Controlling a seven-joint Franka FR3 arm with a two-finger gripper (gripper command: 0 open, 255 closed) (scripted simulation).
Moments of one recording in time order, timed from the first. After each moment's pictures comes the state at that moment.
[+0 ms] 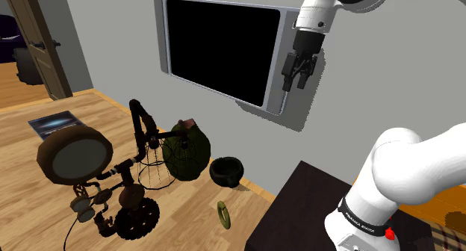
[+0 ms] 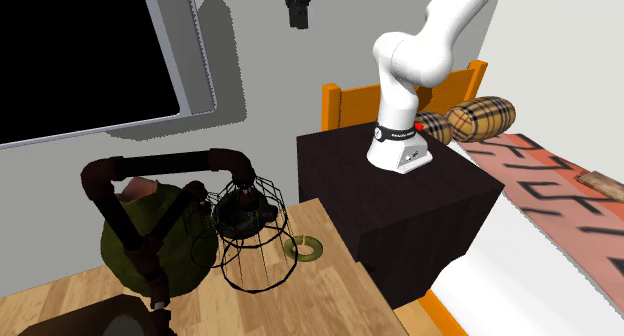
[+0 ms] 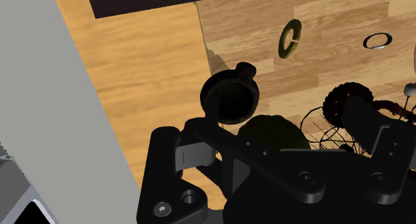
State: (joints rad) arm -0.01 -0.76 -0.07 -2.36 0.08 1.59 0.09
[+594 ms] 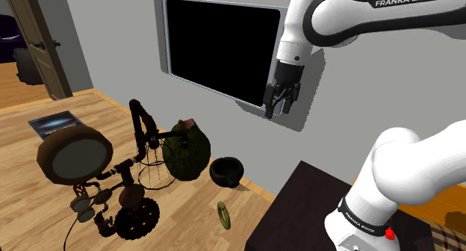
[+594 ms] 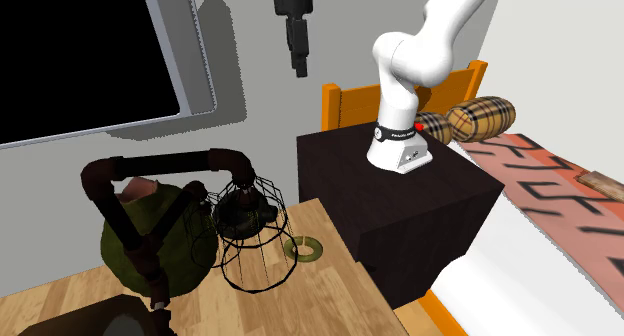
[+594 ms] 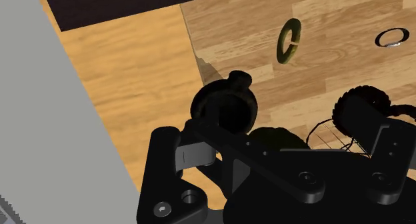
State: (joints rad) arm 0.01 -0.72 0.03 -2.54 0.13 1.80 0.20
